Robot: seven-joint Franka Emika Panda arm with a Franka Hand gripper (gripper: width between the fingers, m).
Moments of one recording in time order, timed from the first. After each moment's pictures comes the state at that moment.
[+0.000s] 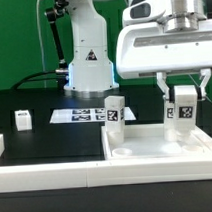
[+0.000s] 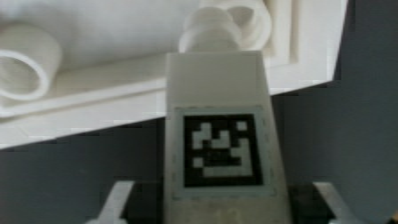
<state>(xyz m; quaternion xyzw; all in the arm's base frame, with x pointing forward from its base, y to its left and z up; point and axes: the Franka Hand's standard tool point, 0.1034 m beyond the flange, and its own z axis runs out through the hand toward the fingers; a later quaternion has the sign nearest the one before) 0.622 0.103 0.103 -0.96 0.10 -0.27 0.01</state>
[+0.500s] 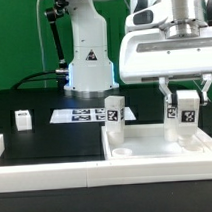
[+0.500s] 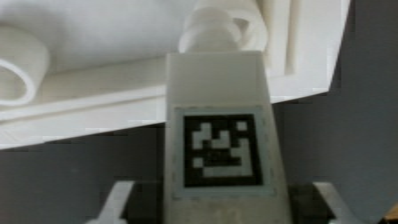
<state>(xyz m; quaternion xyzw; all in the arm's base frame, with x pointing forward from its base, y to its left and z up) 0.624 0.107 0.099 -0.96 0.08 -0.28 0.00</state>
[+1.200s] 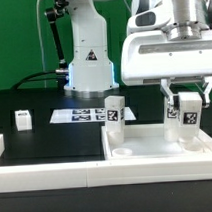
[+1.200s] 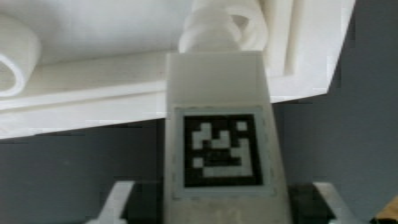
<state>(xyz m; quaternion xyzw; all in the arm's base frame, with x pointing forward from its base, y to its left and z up) 0.626 0.108 0.098 -0.95 0.07 -0.29 0.00</state>
